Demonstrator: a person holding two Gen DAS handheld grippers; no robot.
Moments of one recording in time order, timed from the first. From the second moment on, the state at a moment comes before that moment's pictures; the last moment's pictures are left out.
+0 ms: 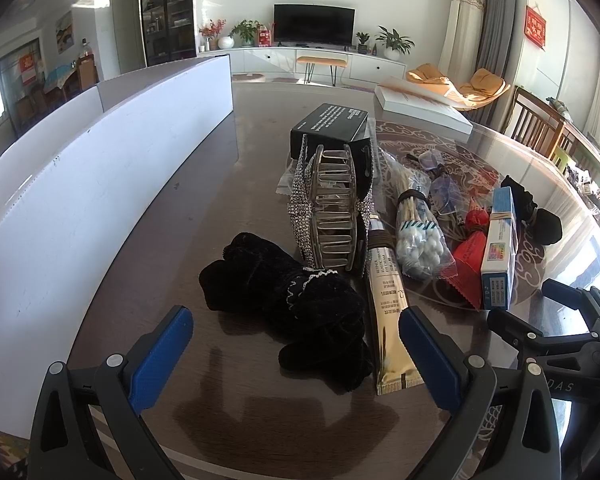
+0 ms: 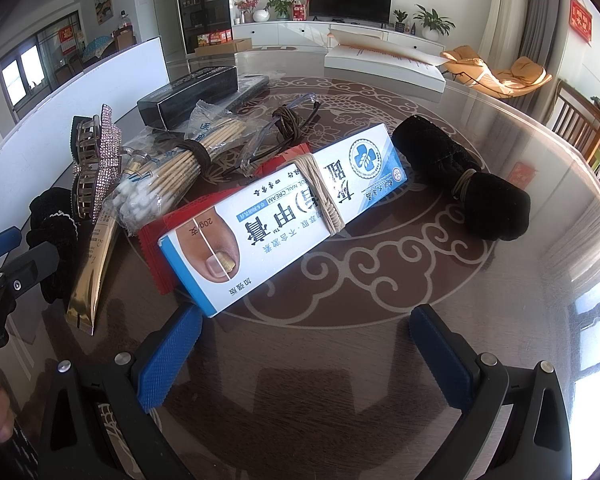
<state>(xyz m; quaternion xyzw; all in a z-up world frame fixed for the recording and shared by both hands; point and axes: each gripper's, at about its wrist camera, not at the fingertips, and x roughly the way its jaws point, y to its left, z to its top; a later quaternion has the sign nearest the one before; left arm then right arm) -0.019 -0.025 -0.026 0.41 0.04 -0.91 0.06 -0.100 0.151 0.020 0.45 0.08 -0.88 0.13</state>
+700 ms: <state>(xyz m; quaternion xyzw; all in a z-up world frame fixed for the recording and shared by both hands) -0.017 -0.038 -0.024 0.41 0.06 -0.91 0.07 -0.100 0.151 0.020 0.45 0.08 -0.88 0.13</state>
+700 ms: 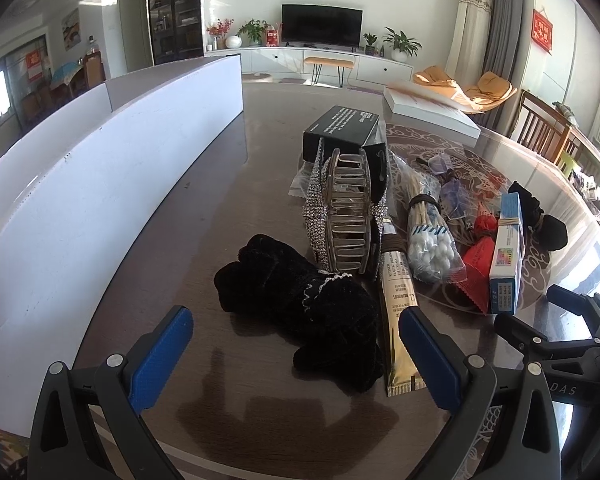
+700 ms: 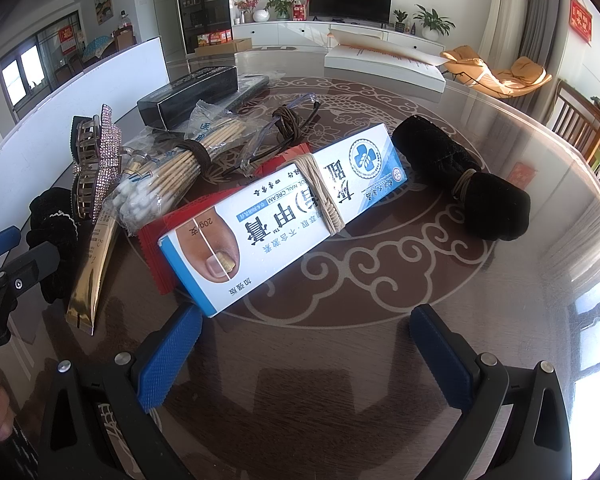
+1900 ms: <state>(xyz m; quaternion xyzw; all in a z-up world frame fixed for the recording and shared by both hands) -0.048 -0.080 -0.047 0.53 0.07 -0.84 0.06 -0.100 0.151 0.020 0.45 0.08 -0.88 0.13</state>
